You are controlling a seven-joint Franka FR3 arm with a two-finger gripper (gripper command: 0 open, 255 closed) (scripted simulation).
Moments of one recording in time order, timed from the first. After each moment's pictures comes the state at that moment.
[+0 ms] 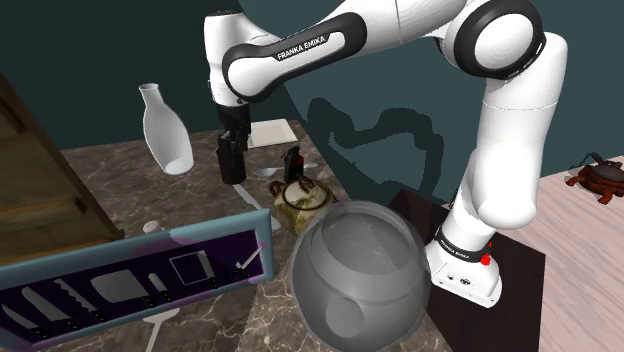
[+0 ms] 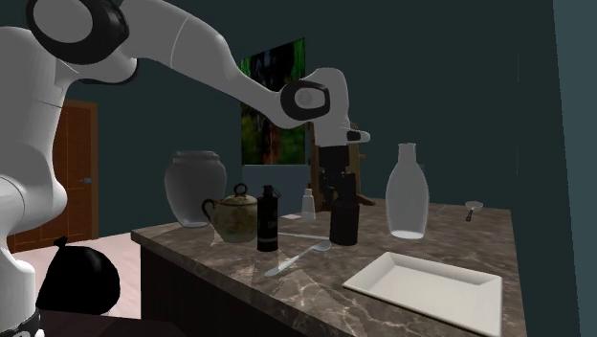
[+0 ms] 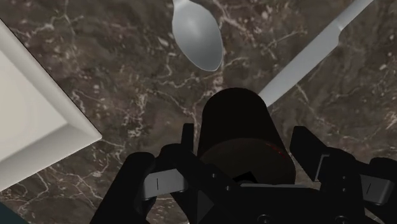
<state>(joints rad) 0.29 0.25 0.19 -1.72 -0.04 2.04 0.00</state>
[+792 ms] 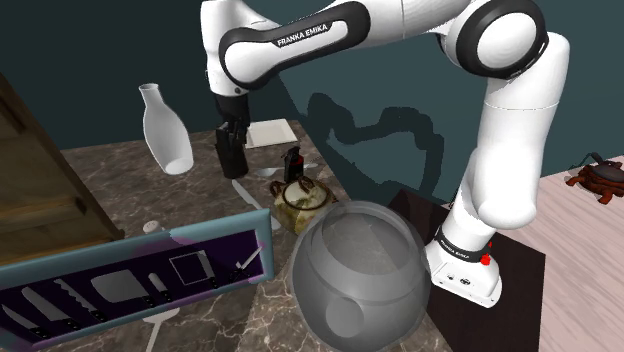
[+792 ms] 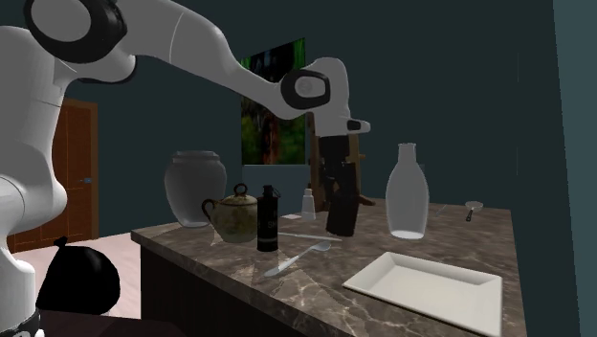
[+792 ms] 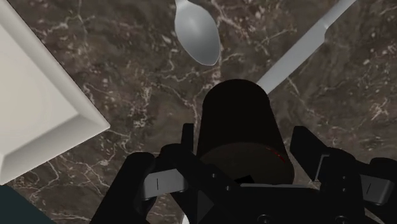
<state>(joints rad) 0.29 0.24 0.19 -1.67 -0.04 1.98 0.00</state>
